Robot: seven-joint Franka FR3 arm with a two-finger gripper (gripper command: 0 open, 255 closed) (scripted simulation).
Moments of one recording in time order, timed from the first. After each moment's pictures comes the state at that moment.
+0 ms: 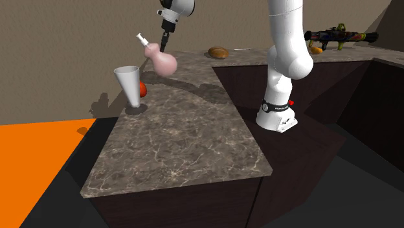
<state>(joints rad) -0.35 0.32 -0.72 -1.74 0.61 2.20 -1.04</state>
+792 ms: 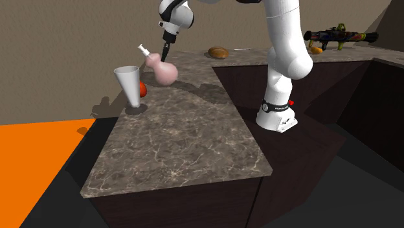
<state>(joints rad) -0.37 0.38 -0.68 -1.81 0.70 2.31 -1.12</state>
